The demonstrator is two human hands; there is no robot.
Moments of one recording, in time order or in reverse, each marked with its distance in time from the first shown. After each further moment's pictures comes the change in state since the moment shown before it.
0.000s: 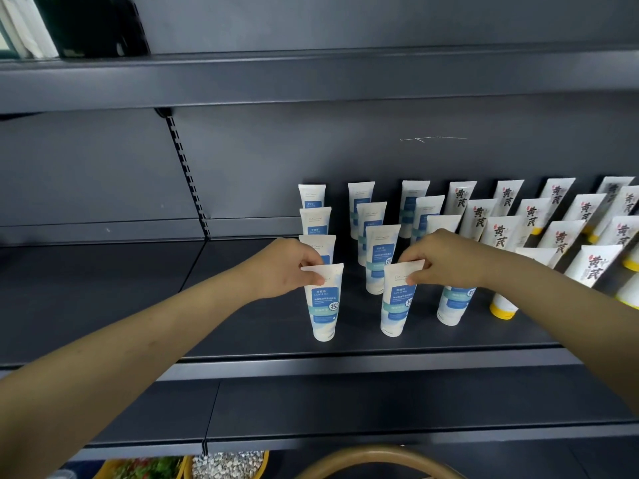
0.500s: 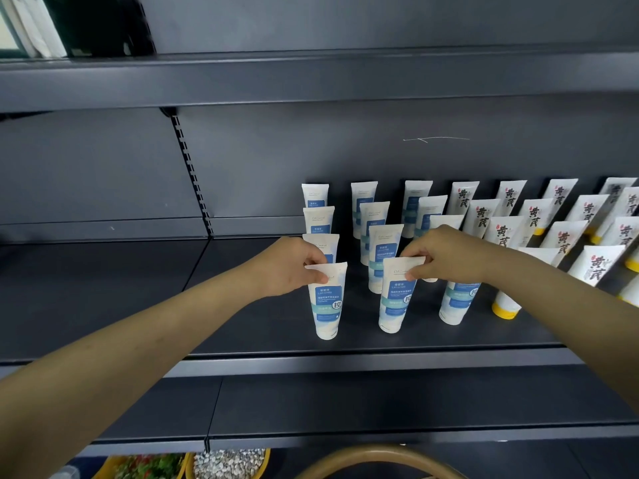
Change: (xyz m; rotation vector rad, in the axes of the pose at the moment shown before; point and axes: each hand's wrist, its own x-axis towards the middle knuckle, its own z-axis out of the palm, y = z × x) left_hand -0.001 -0.001 0.001 0.014 0.007 0.011; right_hand 0.001 -0.004 -0.004 0.042 0.025 0.018
